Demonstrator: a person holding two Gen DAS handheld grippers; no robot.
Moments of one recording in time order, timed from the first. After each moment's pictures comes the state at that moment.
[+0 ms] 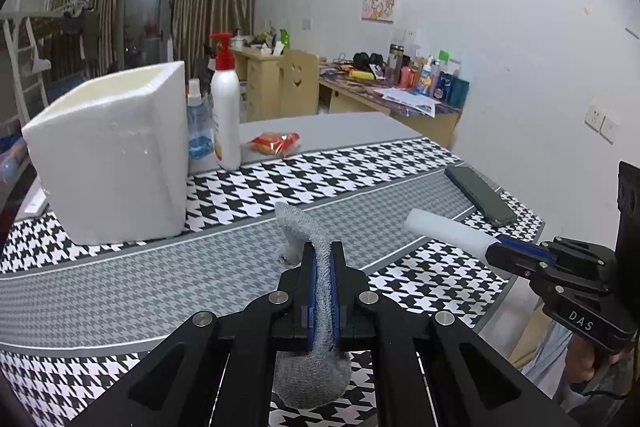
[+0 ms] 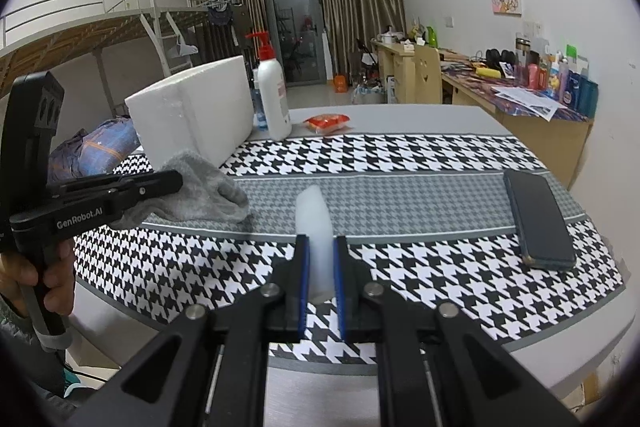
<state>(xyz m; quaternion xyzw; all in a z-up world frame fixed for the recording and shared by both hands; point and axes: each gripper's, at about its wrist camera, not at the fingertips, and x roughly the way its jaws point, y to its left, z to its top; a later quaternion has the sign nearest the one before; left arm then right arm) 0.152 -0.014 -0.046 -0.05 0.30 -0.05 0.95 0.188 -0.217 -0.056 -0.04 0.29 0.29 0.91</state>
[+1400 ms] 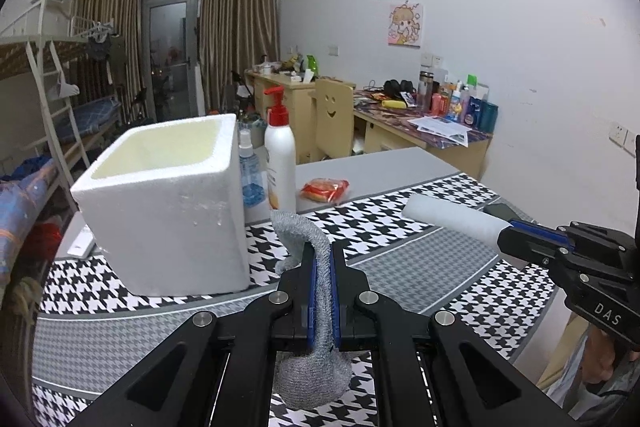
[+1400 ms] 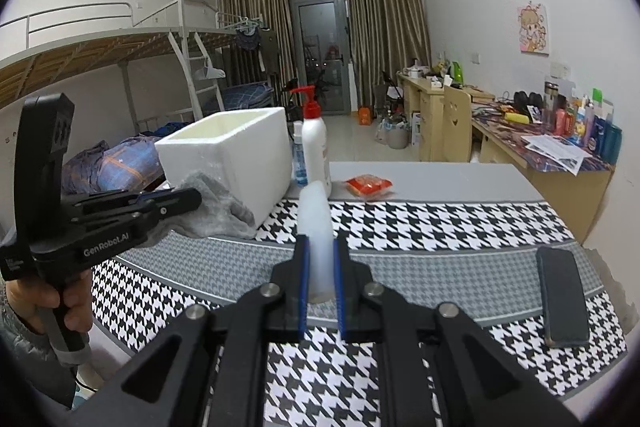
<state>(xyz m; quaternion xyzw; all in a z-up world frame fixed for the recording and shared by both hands) 0.165 0.025 -0.002 -0.02 0.26 0.00 0.97 0.199 -0.166 -0.011 -0.05 0.23 0.34 0.91</state>
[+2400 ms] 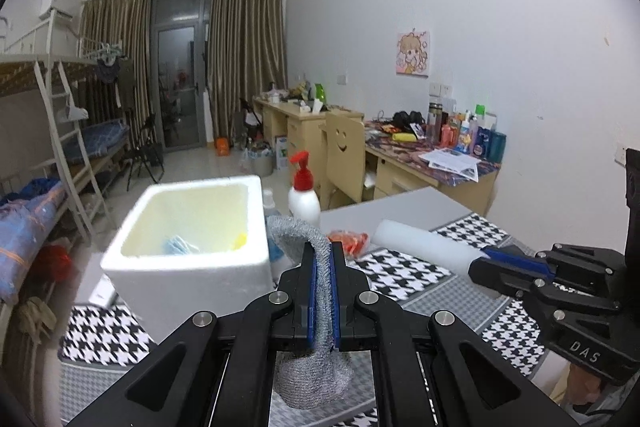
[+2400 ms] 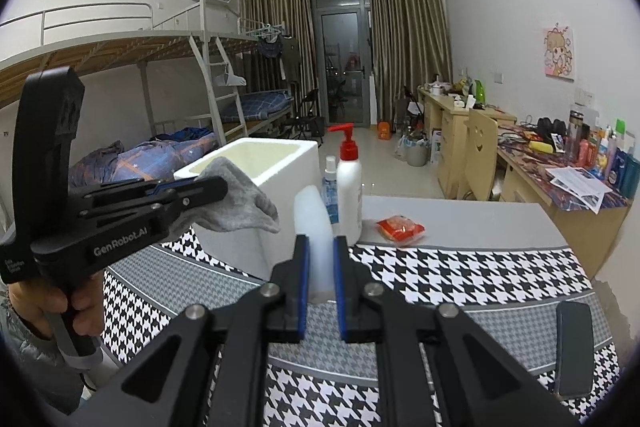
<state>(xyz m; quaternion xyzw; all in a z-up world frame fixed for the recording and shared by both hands) 0.180 0.051 0.049 -0.01 0.21 0.01 0.98 0.219 -0.120 0.029 -0.06 0.21 0.37 0.90</state>
